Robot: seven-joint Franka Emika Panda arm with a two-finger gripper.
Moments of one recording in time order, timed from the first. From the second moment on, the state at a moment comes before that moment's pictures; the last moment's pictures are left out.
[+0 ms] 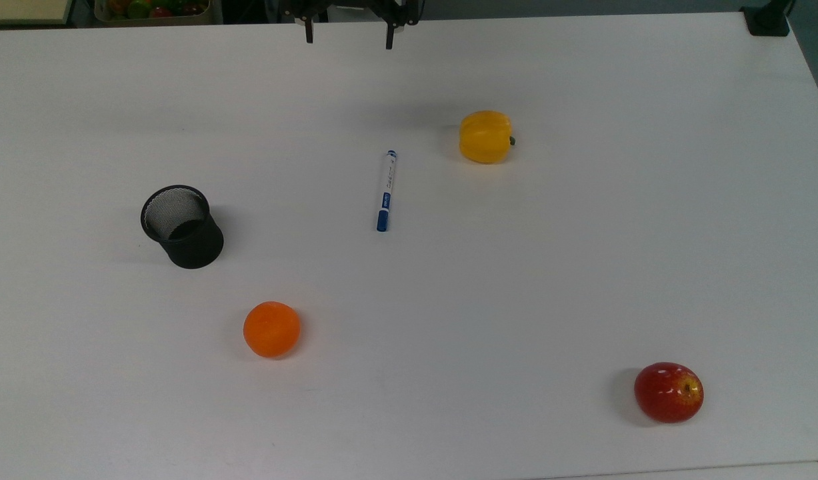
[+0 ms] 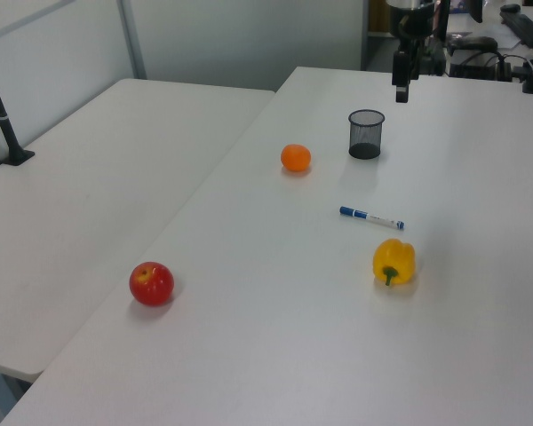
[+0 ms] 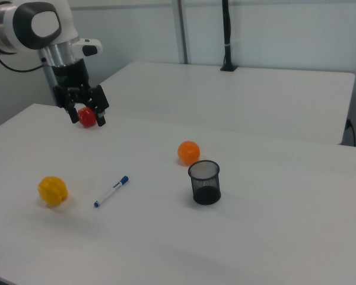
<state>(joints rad) 0.14 0.05 0.02 -1.63 -0.10 1.65 0.10</state>
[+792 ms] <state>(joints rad) 0.13 0.05 0.02 -1.63 -0.09 1.65 0.13</state>
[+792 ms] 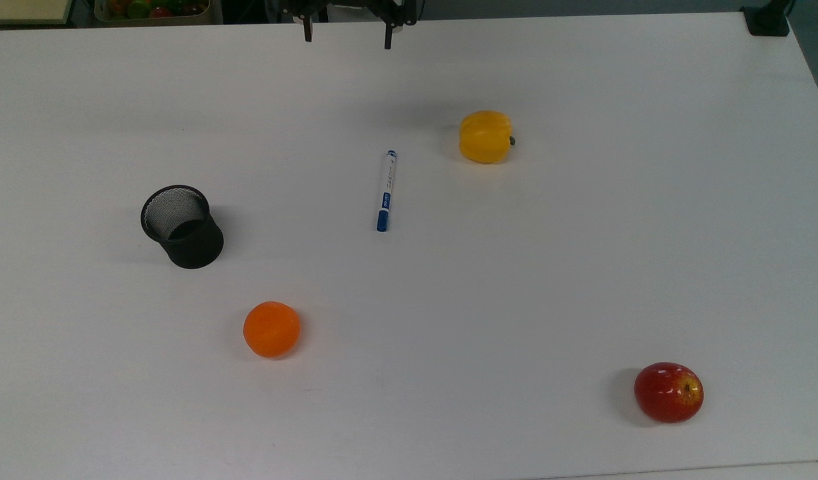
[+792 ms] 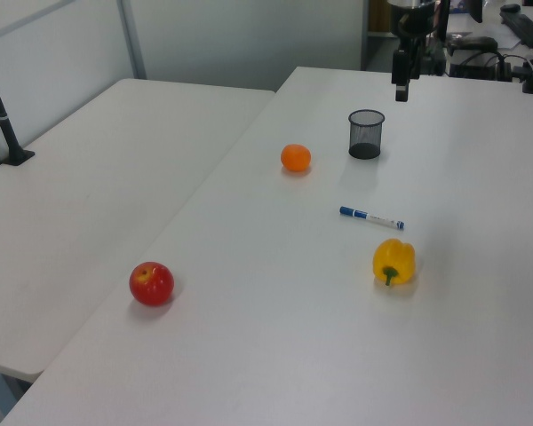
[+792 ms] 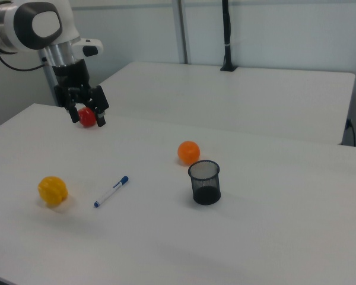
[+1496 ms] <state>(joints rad) 0.12 0.14 0.02 -1.64 -0.09 1.78 0.16</state>
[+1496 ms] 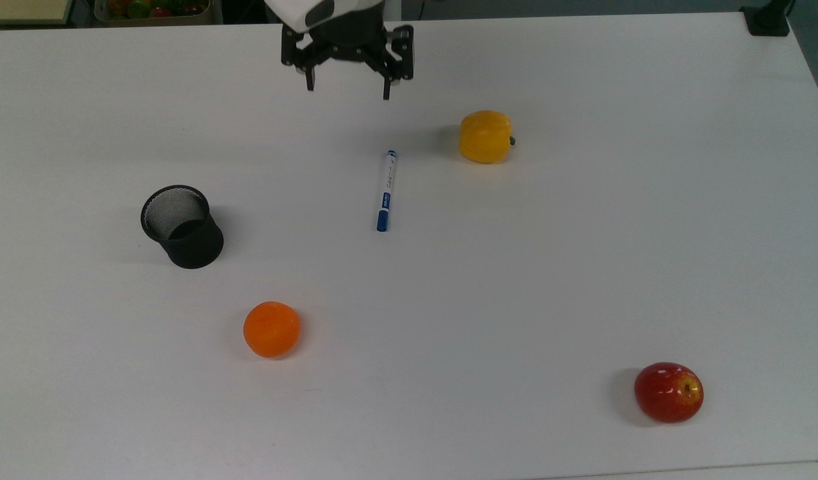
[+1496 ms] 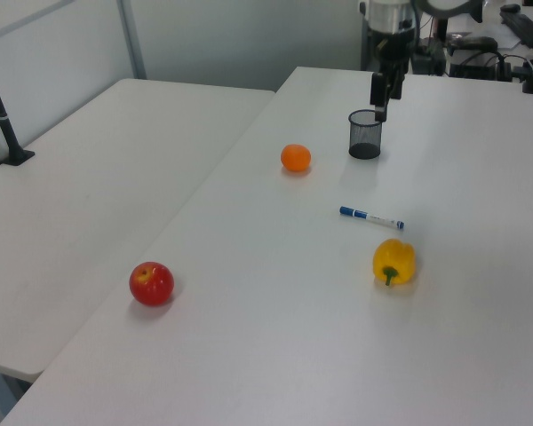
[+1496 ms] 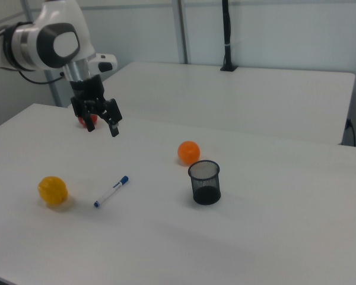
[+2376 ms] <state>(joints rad) 0.13 0.36 0.03 -1.70 -0.08 2.02 0.23</state>
